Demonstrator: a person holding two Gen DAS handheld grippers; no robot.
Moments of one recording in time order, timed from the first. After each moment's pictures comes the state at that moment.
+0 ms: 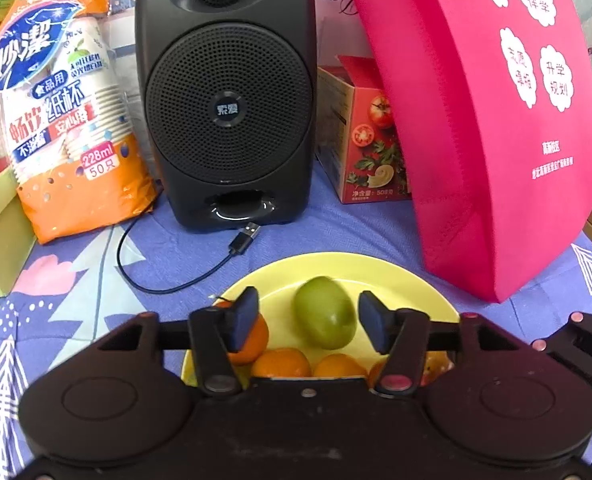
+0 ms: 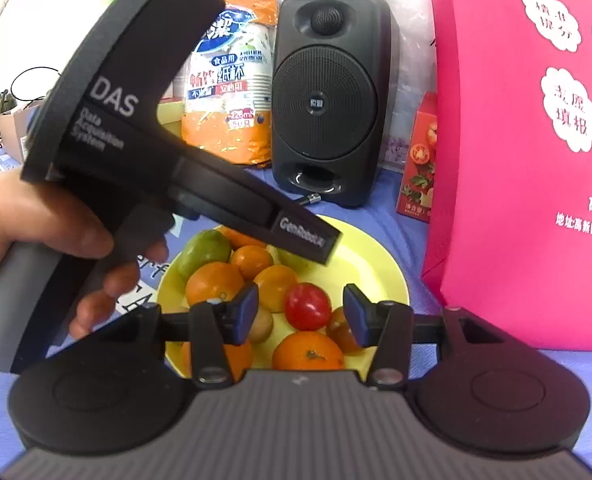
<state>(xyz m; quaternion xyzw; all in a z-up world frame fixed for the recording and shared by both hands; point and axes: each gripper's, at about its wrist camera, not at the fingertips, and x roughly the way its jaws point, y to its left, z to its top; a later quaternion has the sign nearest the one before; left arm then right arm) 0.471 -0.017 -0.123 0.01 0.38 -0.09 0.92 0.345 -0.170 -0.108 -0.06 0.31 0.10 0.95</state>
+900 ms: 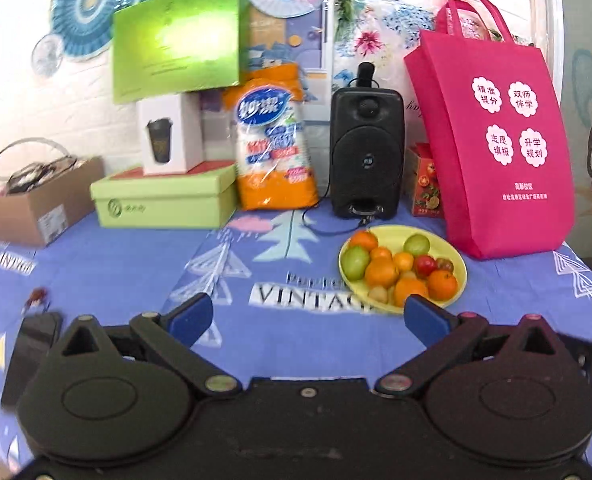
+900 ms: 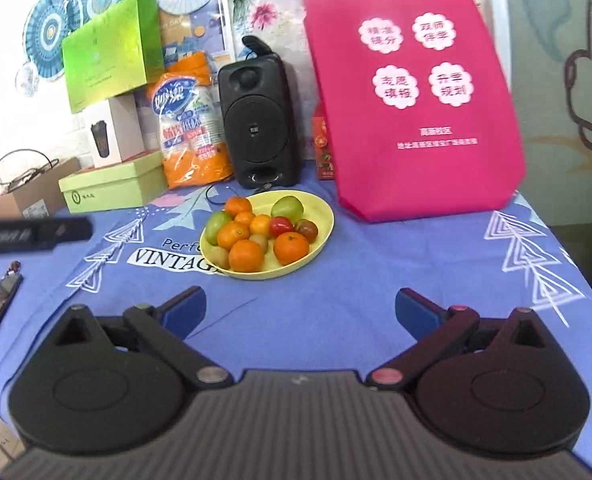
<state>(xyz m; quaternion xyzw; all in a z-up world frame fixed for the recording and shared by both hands) 0.158 0.029 -0.034 -0.02 0.27 0.06 0.96 0.124 -0.175 -0.048 0.07 0.28 -0.02 0.96</state>
